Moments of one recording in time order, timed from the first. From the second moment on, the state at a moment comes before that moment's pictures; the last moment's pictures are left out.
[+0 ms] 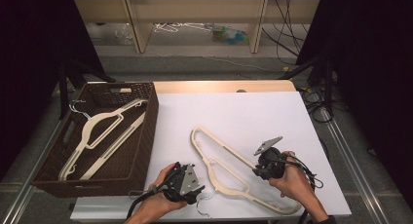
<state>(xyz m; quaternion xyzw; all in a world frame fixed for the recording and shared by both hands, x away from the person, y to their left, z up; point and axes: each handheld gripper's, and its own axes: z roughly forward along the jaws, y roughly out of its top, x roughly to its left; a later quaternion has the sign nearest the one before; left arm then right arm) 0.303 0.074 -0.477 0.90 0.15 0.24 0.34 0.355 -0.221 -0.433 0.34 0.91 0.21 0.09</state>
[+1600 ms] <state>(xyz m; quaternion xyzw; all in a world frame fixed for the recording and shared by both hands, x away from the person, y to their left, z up) 0.294 0.035 -0.469 0.90 -0.08 0.29 0.32 0.362 -0.234 -0.432 0.32 0.92 0.24 0.05</state>
